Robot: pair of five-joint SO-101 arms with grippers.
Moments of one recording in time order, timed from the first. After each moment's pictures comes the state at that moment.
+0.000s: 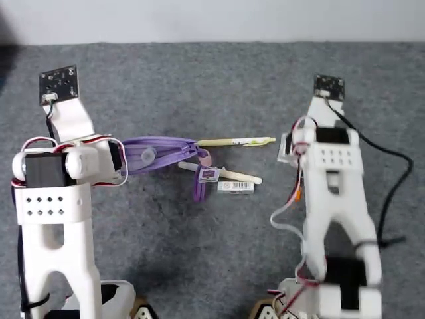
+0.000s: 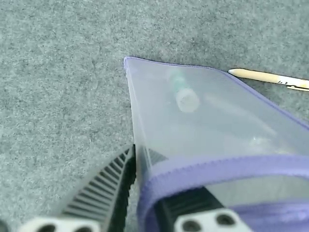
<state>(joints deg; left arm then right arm) -5.8 -28.7 11.0 95.3 17.1 1.5 -3.2 15.2 66.0 -9.1</state>
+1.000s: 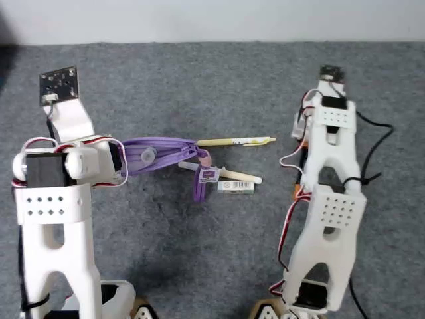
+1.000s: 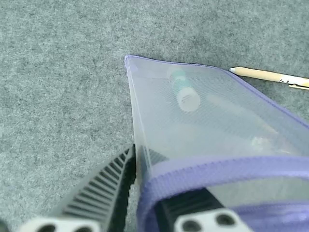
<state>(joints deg) -5.9 -28.7 11.4 95.3 17.1 7.2 50.1 -36.0 67.7 -4.4</state>
